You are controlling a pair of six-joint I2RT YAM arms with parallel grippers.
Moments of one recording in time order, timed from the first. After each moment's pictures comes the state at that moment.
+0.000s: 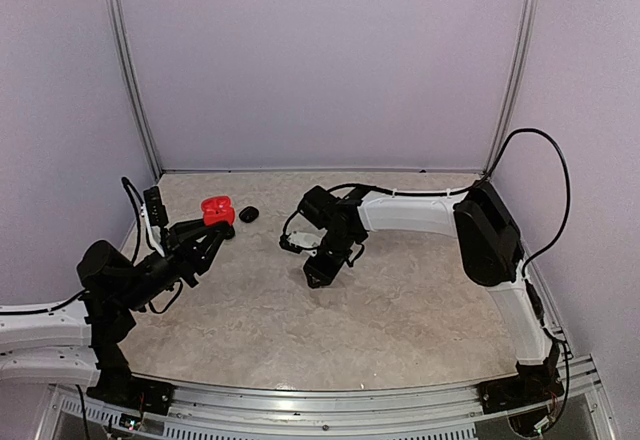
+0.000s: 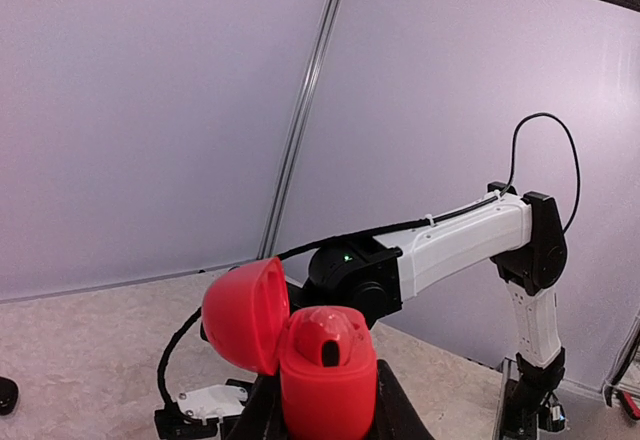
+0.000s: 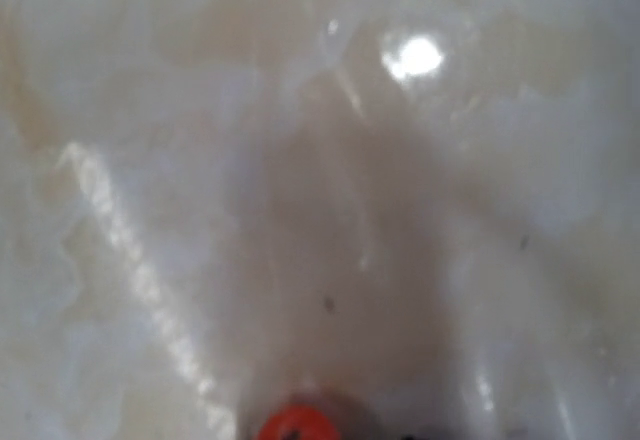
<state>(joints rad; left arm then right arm) -0.80 0.81 0.24 0.89 0.12 -0.31 0.89 2.32 1.88 -0.79 -0.18 -0.19</state>
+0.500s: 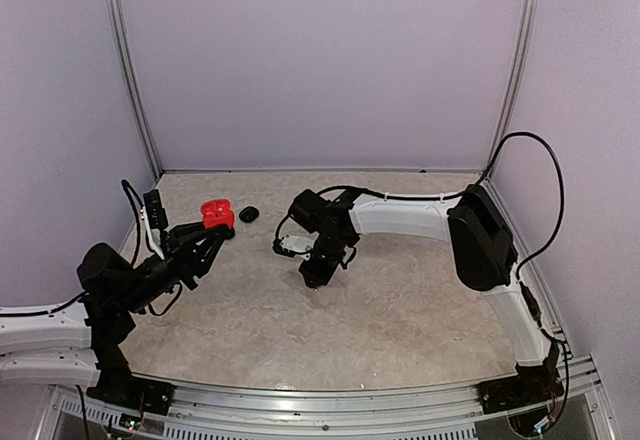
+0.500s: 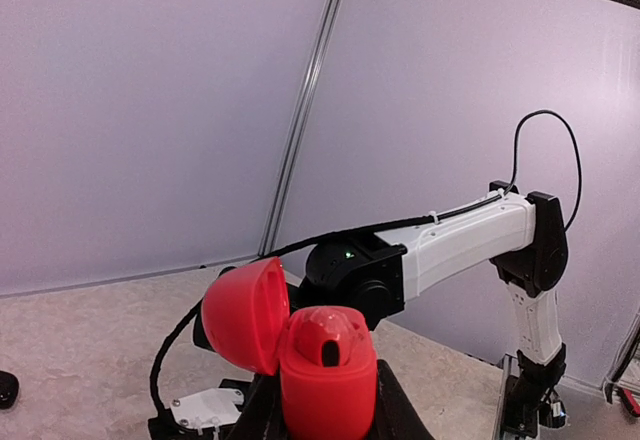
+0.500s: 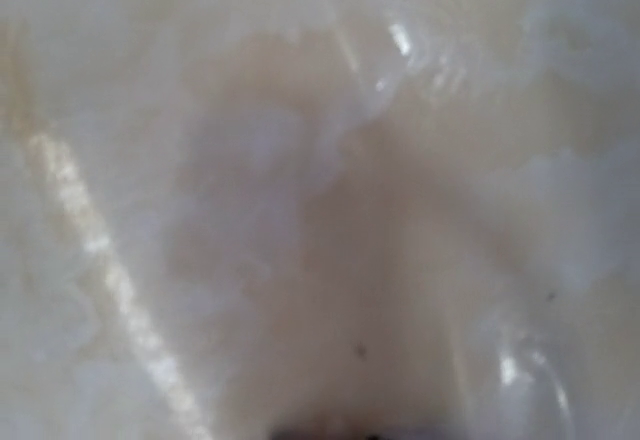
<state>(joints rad) -0.80 0.80 0.22 0.89 0.12 -0.31 0.93 2.38 1.97 -0.85 -0.11 -0.22</state>
